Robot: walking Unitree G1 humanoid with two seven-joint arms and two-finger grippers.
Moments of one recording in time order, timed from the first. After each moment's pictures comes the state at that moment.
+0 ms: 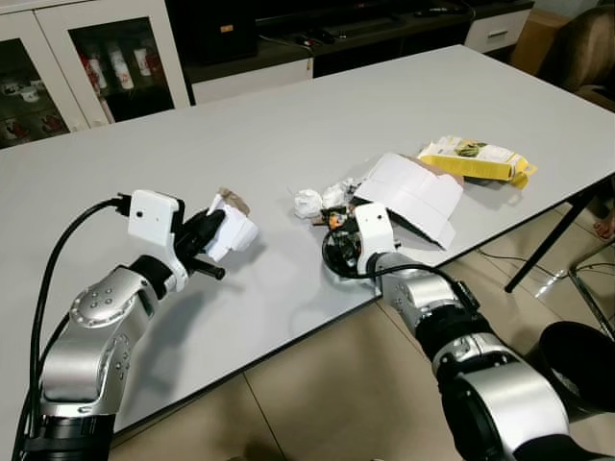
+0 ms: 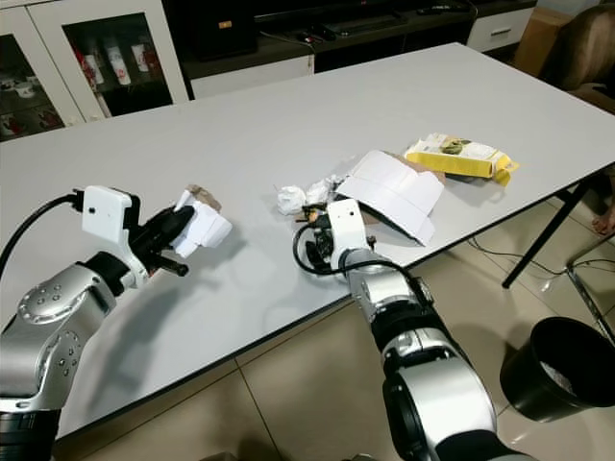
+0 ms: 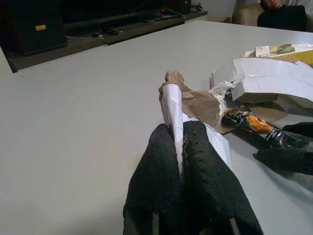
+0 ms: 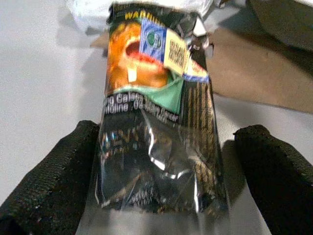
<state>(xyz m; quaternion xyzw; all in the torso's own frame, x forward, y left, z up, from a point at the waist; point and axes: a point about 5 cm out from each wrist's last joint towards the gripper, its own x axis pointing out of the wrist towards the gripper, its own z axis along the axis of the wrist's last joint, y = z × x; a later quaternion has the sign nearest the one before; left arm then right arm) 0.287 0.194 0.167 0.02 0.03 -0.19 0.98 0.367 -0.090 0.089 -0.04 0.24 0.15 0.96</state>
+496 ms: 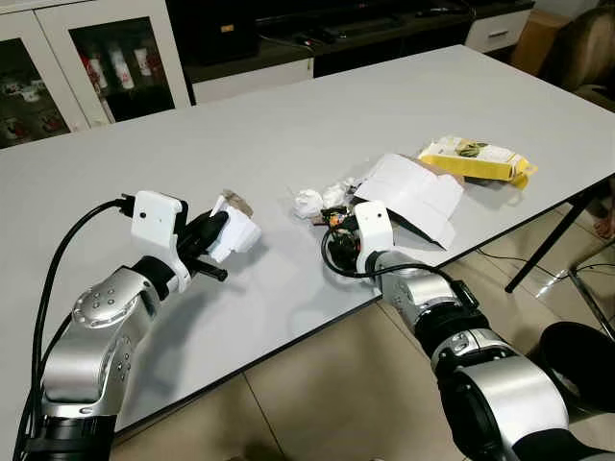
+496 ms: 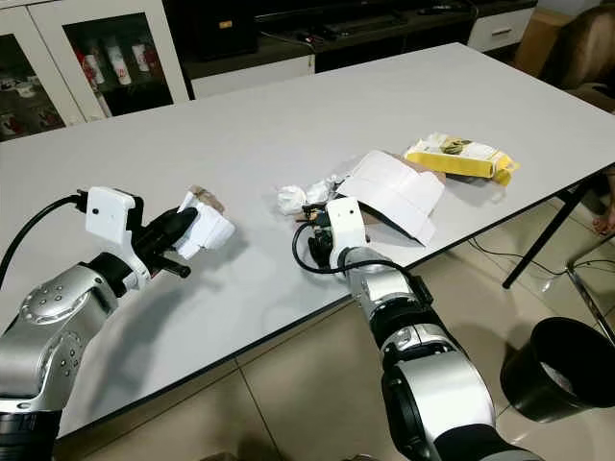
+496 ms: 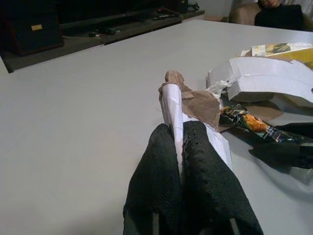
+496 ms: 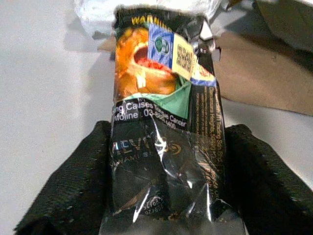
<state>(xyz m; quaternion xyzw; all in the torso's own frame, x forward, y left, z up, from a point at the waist) 0.286 0.191 0.168 0.02 0.02 -0.20 0.98 0.367 -0.089 0.087 -0.03 0.24 0.16 0.96</state>
